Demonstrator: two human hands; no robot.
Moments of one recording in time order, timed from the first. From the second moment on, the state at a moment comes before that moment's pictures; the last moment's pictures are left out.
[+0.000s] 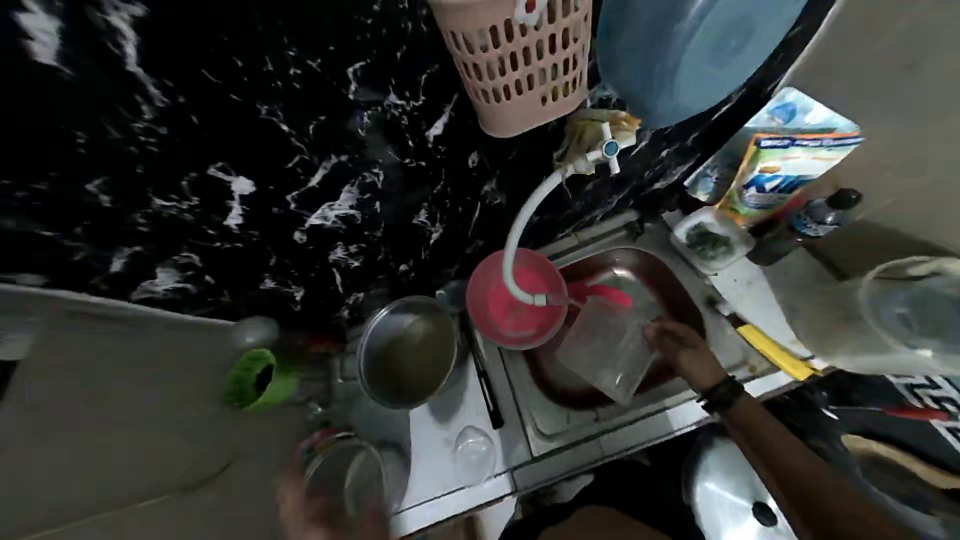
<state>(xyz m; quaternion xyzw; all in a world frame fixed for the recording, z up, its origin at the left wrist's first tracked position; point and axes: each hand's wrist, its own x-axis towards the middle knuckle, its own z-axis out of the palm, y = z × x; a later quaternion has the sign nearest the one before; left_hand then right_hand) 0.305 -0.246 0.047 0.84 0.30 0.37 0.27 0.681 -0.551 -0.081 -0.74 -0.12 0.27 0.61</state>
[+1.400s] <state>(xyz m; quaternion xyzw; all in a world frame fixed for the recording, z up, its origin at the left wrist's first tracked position) 0.588 -0.308 -0.039 0.59 0.27 0.24 0.72 0.672 -0.541 -0.095 -0.73 -0.13 0.12 0.66</state>
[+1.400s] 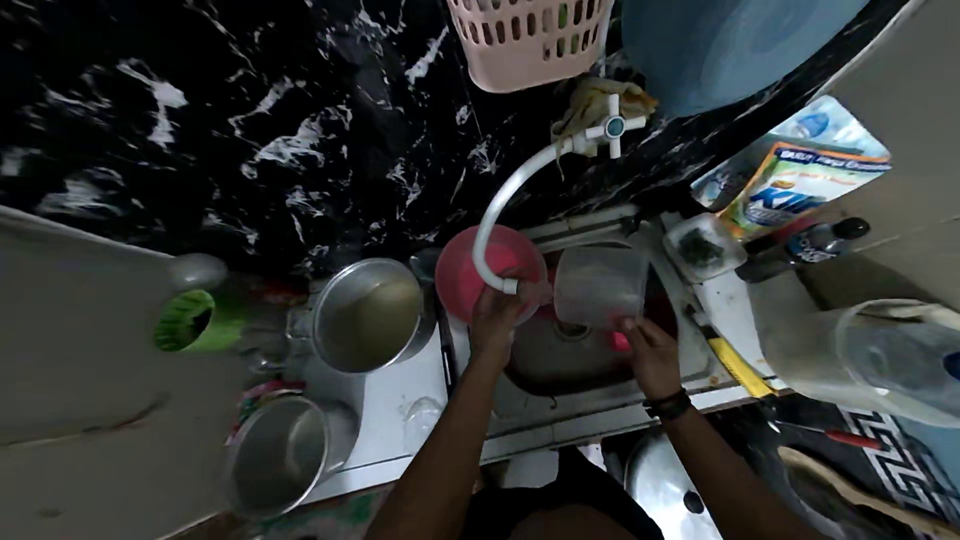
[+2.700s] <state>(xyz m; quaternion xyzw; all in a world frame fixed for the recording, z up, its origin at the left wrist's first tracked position) 0.592 -0.350 -0.089 0.58 0.40 0.03 0.71 0.672 -0.543 -0.028 -0.72 -0.08 0.43 0.54</state>
